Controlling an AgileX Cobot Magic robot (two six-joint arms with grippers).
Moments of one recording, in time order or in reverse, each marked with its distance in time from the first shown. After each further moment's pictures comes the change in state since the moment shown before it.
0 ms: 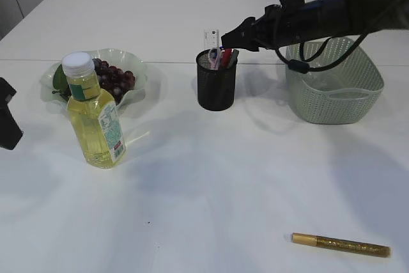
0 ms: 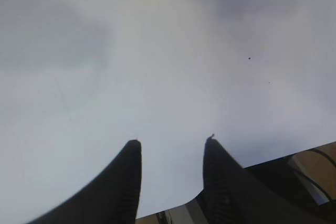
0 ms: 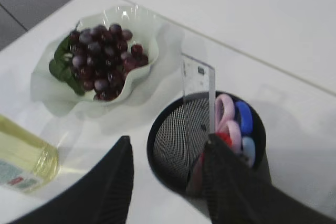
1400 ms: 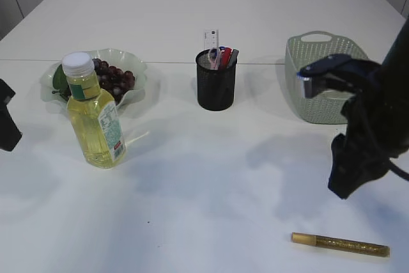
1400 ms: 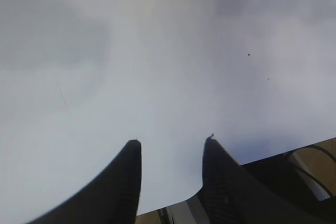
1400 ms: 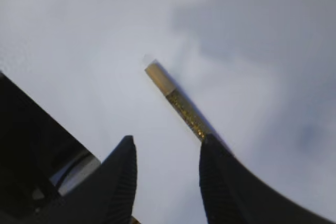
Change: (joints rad) left arm 0.000 0.000 0.000 -0.002 0.005 0.008; right arm 0.180 -0.655 0.617 -1.162 0.365 0.891
